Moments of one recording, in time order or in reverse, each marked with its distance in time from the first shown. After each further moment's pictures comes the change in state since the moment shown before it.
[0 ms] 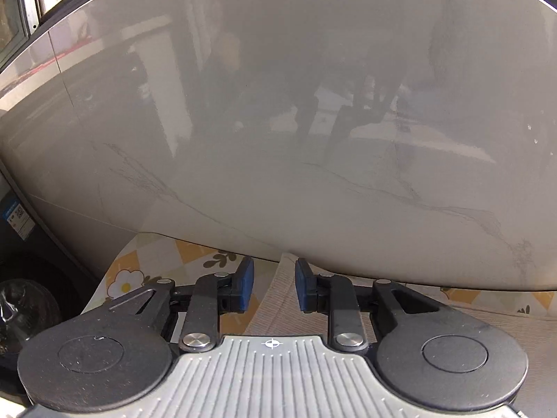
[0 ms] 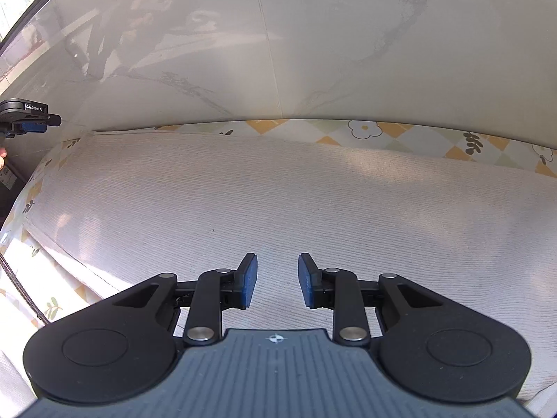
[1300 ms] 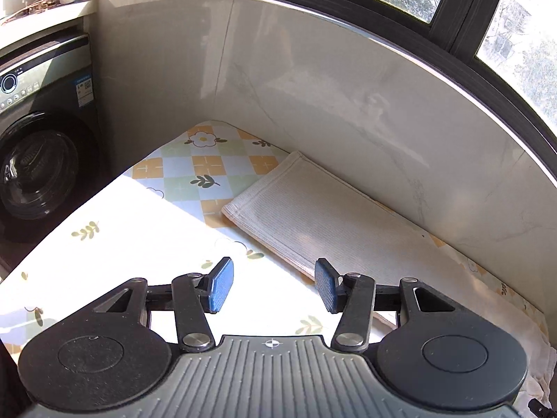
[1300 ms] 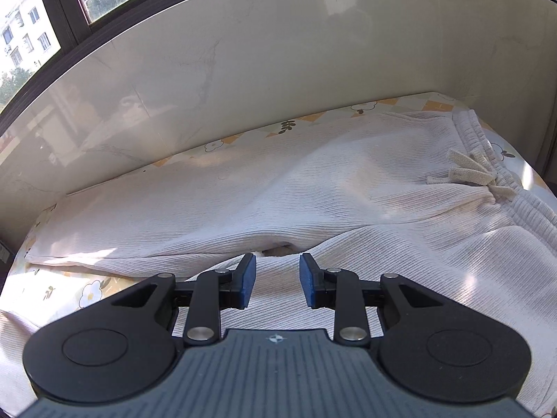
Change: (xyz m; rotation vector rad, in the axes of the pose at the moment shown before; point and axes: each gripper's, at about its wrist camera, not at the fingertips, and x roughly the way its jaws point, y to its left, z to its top) left arm -0.273 0.042 -0.178 -0.346 0.027 -0.093; right arm -0.169 -0.132 -0.139 0.272 -0.214 -0.070
